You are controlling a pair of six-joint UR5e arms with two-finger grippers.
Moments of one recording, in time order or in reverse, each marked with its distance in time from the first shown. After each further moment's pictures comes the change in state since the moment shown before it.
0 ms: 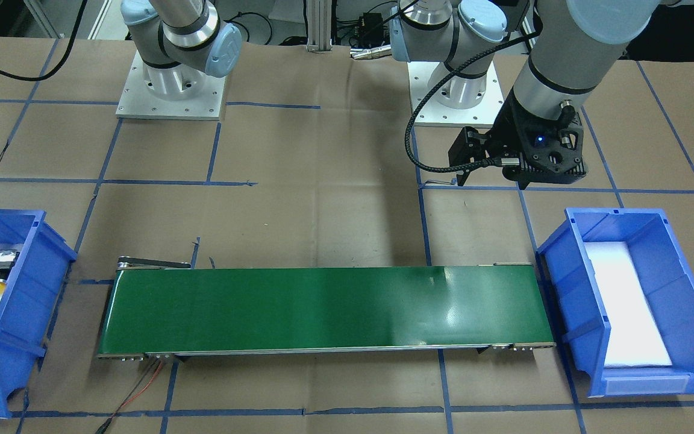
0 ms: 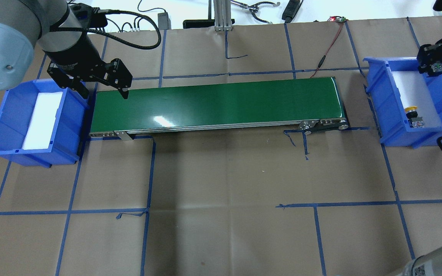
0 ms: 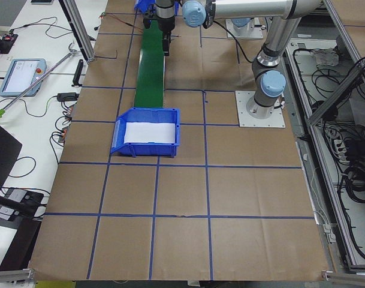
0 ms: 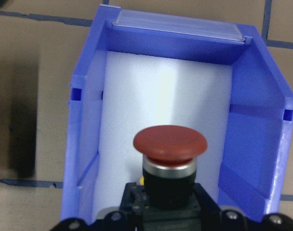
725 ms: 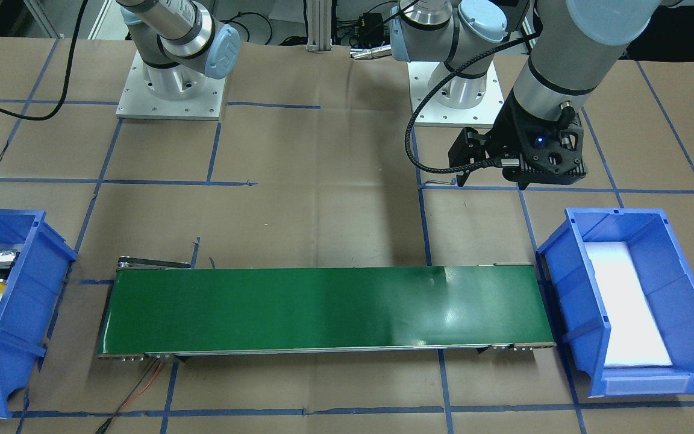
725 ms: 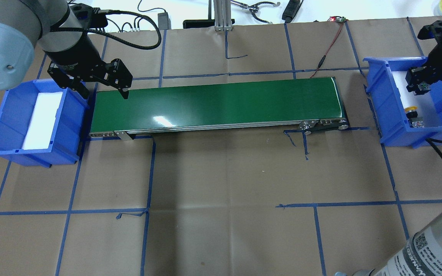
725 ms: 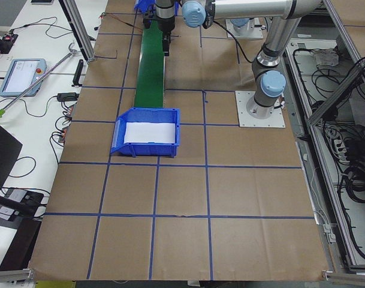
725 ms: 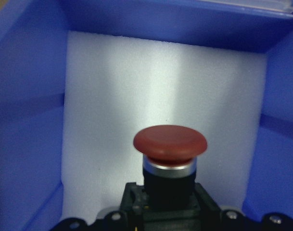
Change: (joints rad) left arm 0.000 -0.001 0.000 0.000 0.000 -0.001; right arm -0.012 0.168 0.002 -0.083 -0.001 -0.011
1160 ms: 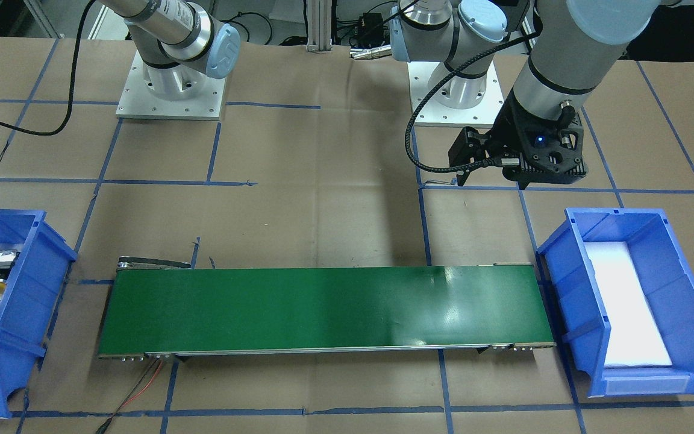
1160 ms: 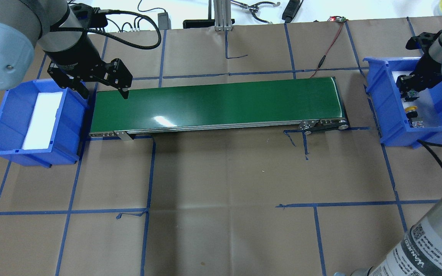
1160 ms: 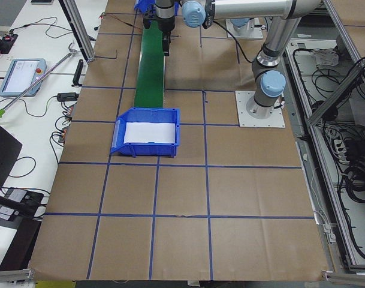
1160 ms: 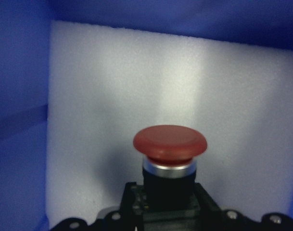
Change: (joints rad) left arm 0.000 0.001 0.000 0.000 0.000 0.000; right arm 0.011 0.069 -0.002 -0.038 0.003 0.000
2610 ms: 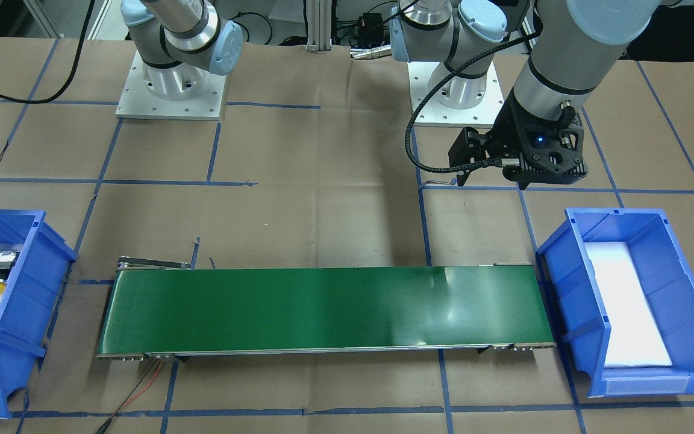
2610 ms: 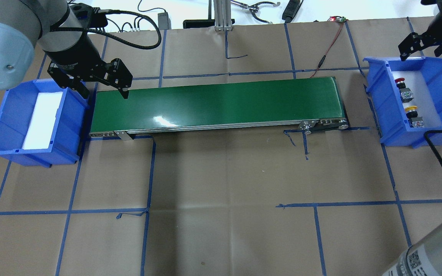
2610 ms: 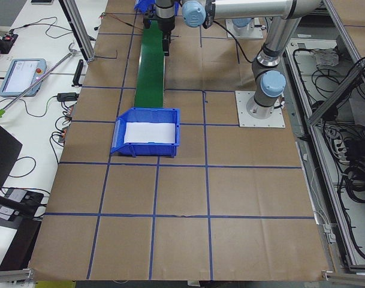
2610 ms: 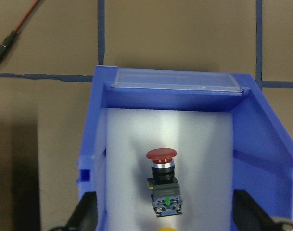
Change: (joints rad) left arm 0.000 0.001 0.000 0.000 0.000 0.000; right arm 0.097 -0.201 -0.074 0.073 -0.005 0.209
